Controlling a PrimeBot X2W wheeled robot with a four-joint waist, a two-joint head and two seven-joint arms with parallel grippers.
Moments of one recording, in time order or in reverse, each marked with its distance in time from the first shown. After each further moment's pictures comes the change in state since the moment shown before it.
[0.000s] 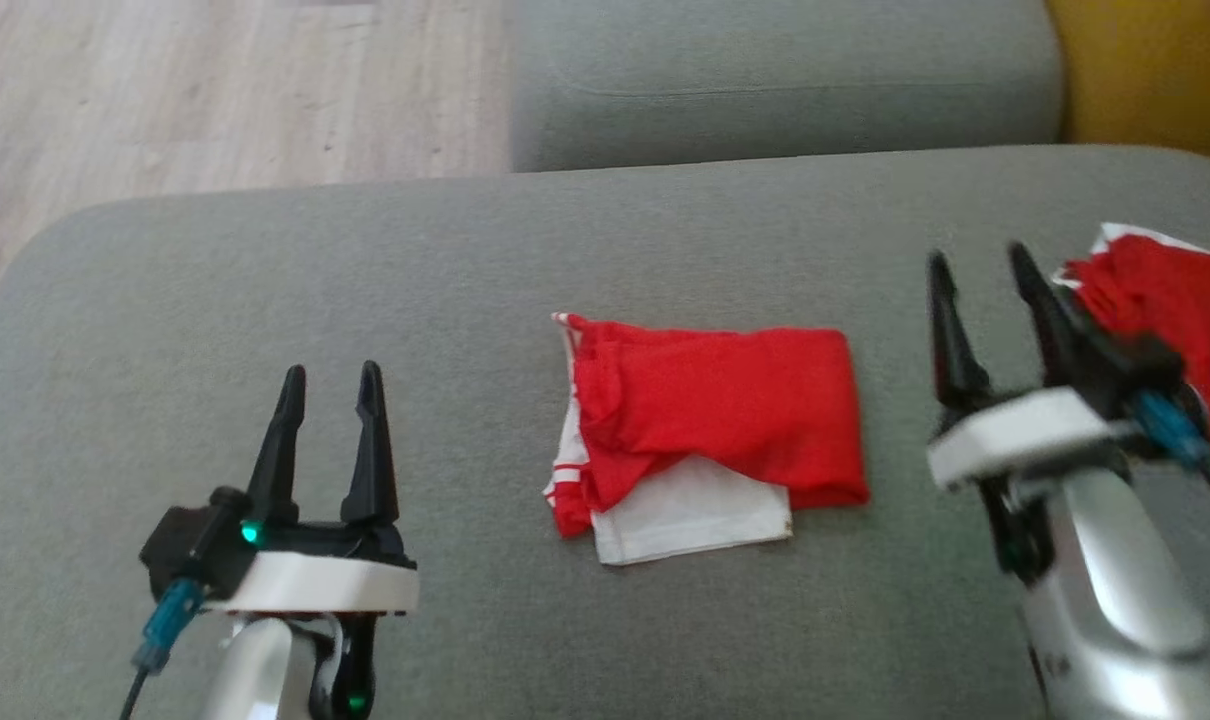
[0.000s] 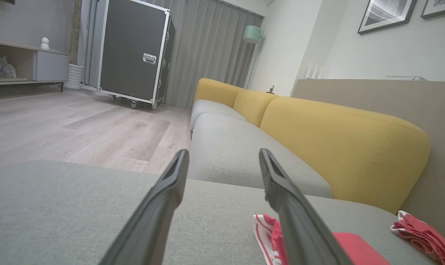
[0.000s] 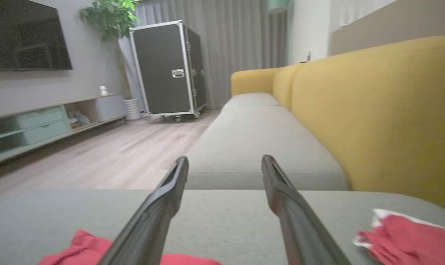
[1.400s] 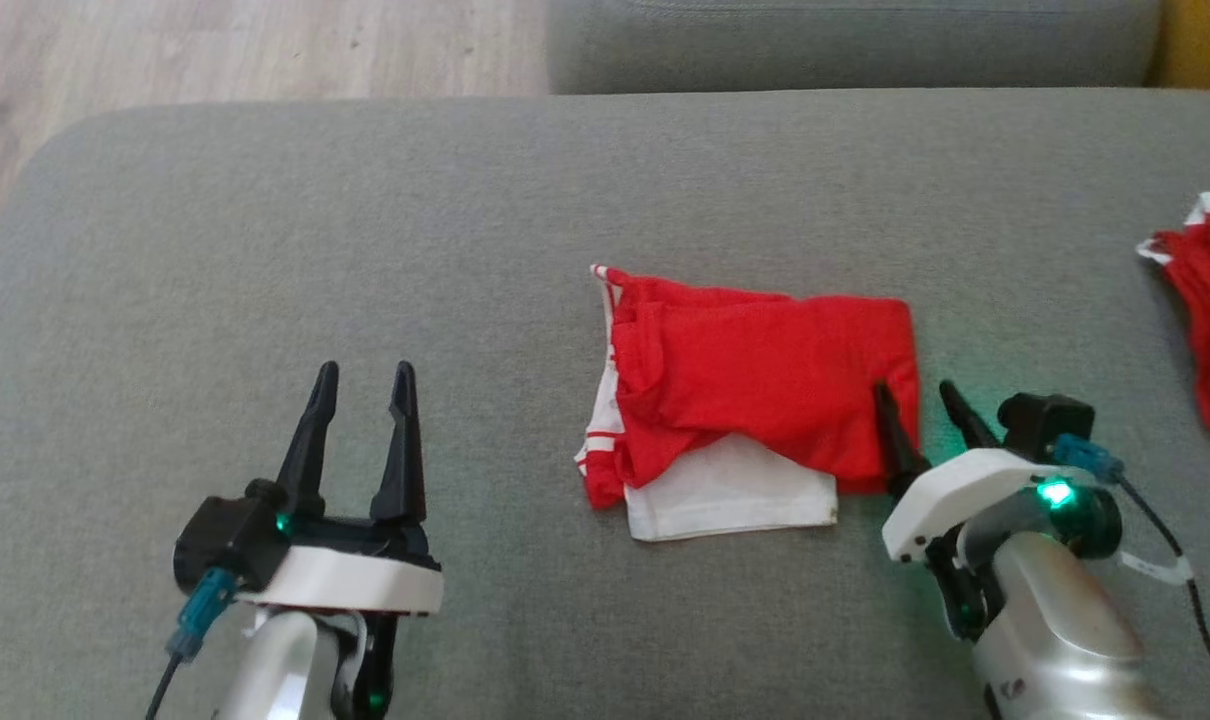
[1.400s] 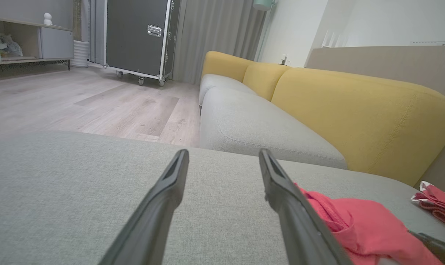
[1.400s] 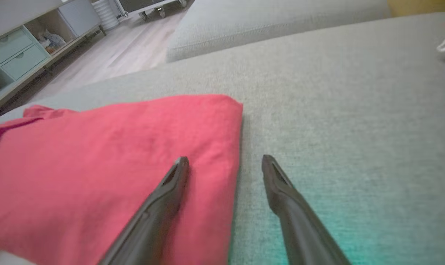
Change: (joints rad) left arm -0.008 0.000 -0.034 0.016 0.035 0.000 -0.001; right arm -0.009 0.045 0.007 0.292 0.086 0.000 0.093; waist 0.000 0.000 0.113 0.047
